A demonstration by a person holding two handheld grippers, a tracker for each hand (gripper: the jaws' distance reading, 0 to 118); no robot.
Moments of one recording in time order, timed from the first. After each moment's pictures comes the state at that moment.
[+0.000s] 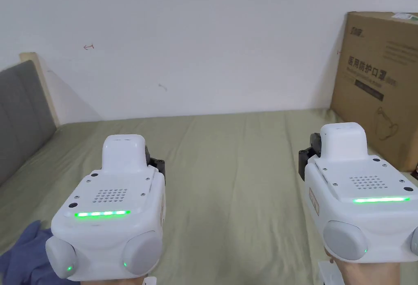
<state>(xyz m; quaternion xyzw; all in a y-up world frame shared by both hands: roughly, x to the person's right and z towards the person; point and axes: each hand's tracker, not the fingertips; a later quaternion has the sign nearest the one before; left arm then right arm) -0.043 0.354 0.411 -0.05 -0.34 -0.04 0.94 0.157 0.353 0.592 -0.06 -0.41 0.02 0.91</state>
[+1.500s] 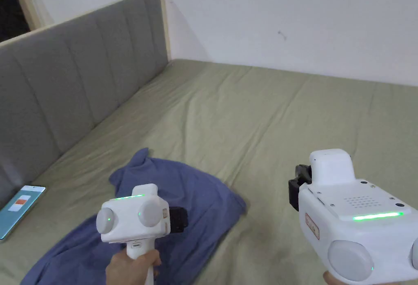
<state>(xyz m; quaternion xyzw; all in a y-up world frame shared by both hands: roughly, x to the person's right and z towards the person) -0.146 0.128 0.207 -0.49 -0.14 -0.03 0.86 0.087 0.258 0.423 -0.22 -0.16 -0.01 0.96</state>
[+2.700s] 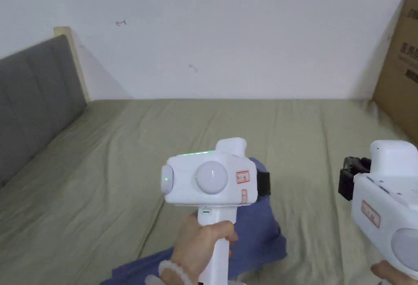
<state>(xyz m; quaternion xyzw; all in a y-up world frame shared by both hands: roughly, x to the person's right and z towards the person) 0.096 0.312 0.379 -0.37 -0.56 -0.02 0.74 0.211 0.326 0.592 -0.14 -0.37 -0.06 0.92</state>
